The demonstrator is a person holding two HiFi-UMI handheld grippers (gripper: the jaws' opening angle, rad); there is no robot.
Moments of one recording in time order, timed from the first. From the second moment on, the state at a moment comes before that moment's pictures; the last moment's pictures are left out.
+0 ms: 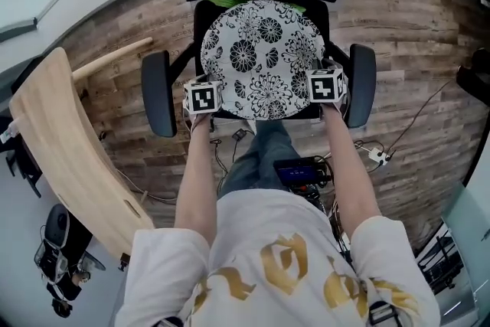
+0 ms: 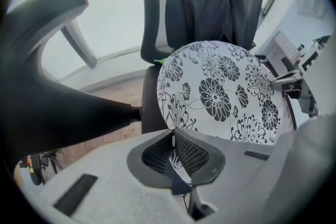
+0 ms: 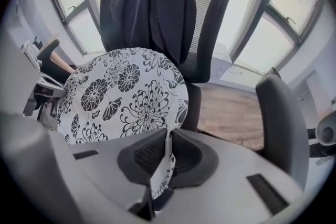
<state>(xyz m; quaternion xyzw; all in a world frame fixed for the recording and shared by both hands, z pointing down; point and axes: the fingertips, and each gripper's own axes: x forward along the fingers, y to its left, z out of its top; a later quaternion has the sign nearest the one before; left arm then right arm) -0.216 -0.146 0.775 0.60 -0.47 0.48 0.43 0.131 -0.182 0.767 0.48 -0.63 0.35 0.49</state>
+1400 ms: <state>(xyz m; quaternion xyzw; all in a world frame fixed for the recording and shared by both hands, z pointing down) -0.218 -0.118 0.614 0.67 -0.52 0.38 0.37 0.132 -0.118 0.619 0.52 -0.69 0.34 0.36</state>
